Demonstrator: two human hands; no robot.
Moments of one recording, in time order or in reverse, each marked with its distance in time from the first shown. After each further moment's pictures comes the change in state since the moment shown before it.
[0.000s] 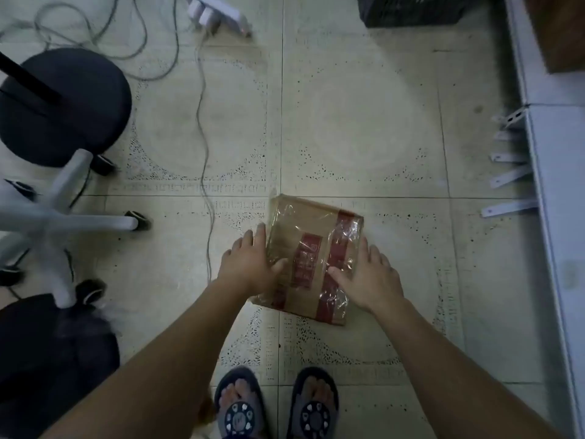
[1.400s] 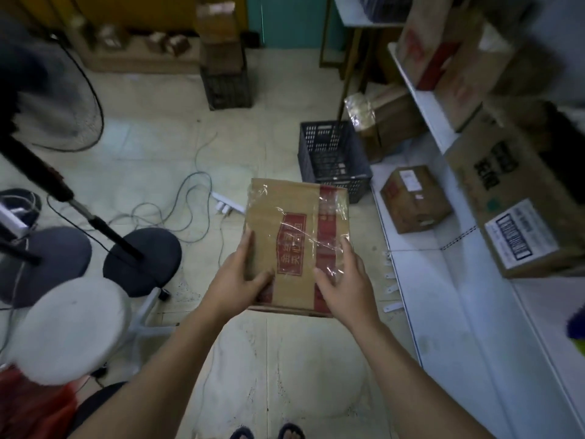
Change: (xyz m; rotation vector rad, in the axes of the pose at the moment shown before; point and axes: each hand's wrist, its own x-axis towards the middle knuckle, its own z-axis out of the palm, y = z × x) left_hand -0.345 0.174 -0.443 -0.579 0.354 0.280; right_hand -0.358 -0.066 -0.470 0.715 0.560 -0.267
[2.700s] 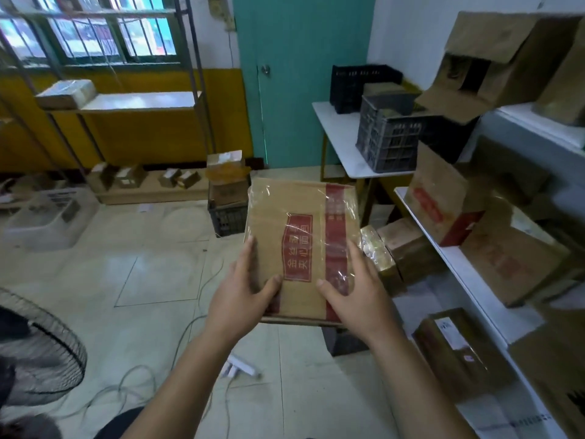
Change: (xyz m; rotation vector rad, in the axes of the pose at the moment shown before) left_hand 0.392 0.223 -0.242 0.065 0.267 0.257; right_hand 0.424 -0.283 -0.084 0.092 0.134 -0.234
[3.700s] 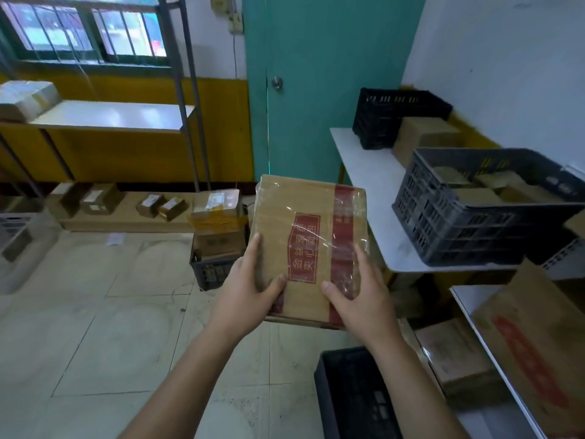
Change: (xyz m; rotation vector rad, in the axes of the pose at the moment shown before) left_hand 0.521 -0.035 0.011 -0.129 -0.006 -0.044; right_hand 0.516 -0.004 0.095 -0.011 0.001 0.012
